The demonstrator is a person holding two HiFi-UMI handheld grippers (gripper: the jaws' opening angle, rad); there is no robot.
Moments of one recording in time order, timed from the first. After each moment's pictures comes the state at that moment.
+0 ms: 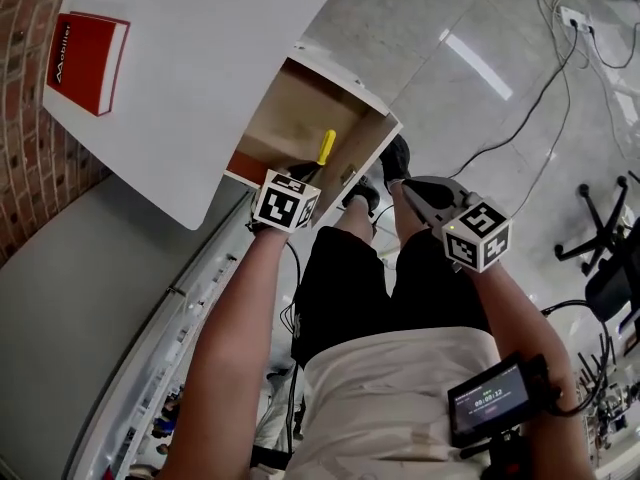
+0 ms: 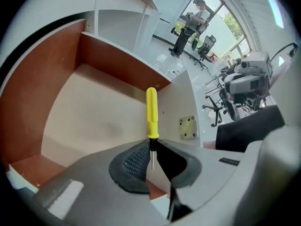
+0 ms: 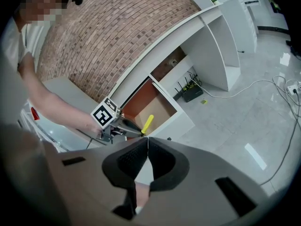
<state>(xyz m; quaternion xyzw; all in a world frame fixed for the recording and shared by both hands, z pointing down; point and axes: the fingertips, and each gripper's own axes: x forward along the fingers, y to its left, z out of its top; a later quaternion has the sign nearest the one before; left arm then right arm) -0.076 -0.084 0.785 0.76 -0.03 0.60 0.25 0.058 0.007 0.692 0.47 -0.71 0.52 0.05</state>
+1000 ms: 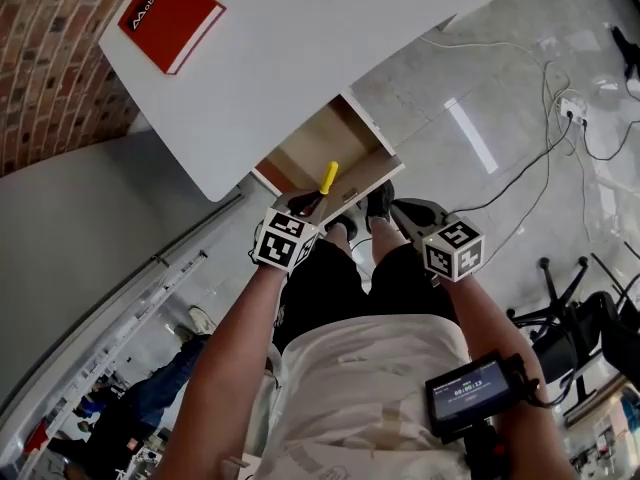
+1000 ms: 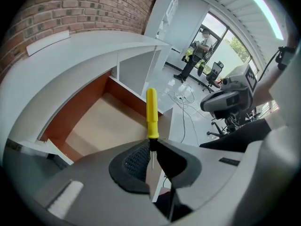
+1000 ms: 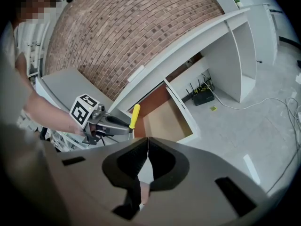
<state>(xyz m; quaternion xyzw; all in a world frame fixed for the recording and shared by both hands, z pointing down) -0.070 -0.087 0.672 0.81 -0.15 0.49 0.28 0.058 -0.031 0.641 0.42 -0.76 0.49 0.10</state>
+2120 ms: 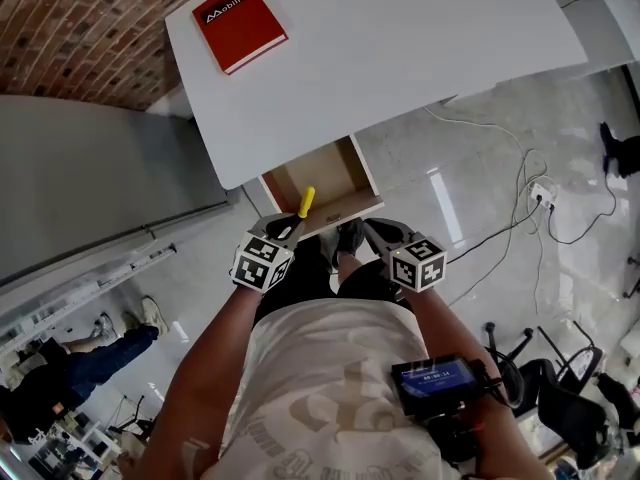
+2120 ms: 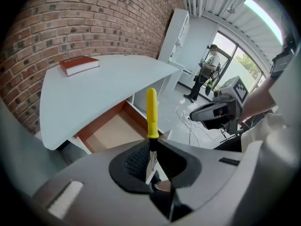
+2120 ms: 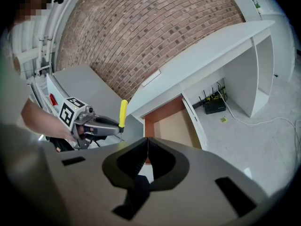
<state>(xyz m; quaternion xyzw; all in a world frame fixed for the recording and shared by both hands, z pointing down) -0.086 -0.084 0.563 0.83 -0.27 0.40 0.29 0.048 -0.059 0.570 0.37 -0.80 0.46 0.12</state>
